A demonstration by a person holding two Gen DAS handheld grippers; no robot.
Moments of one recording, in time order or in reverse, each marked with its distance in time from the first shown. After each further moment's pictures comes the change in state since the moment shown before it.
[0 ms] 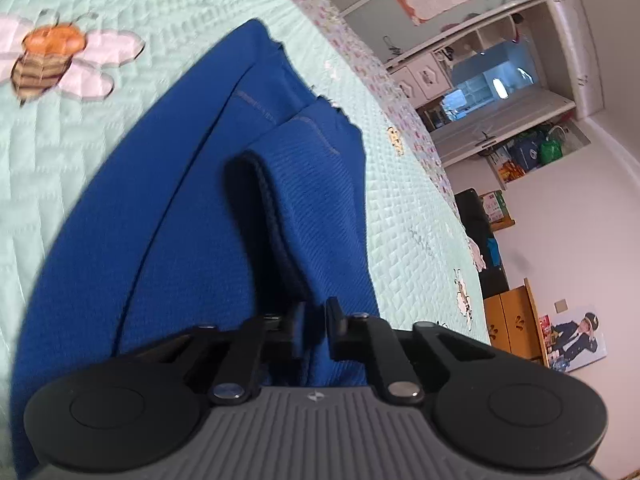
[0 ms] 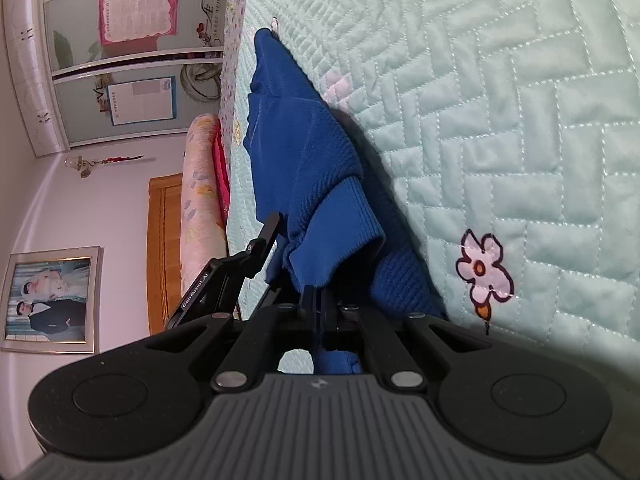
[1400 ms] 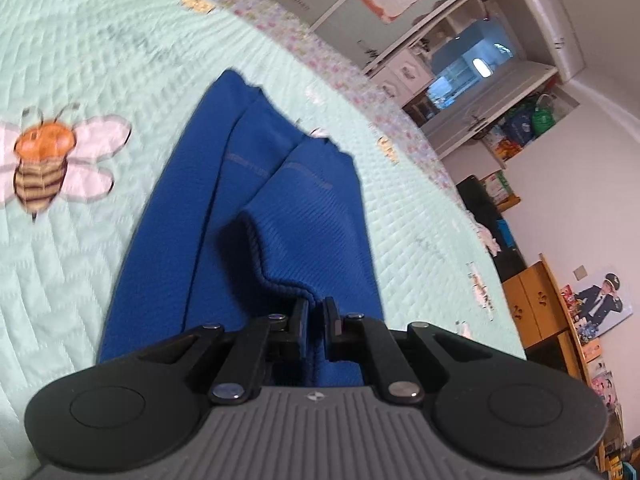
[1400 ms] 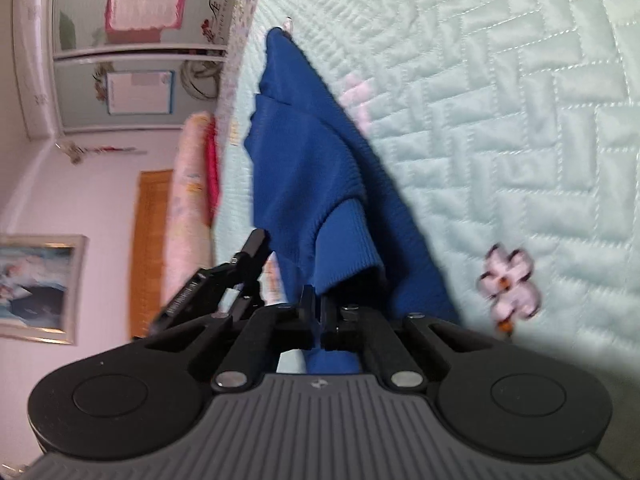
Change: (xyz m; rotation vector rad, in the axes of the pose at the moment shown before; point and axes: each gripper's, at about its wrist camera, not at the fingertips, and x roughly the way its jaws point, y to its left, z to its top) left arm -0.022 -0.006 0.025 0.158 -0.042 0.038; right arm 0.006 0.017 -0.007 -0.046 -0.026 -0.028
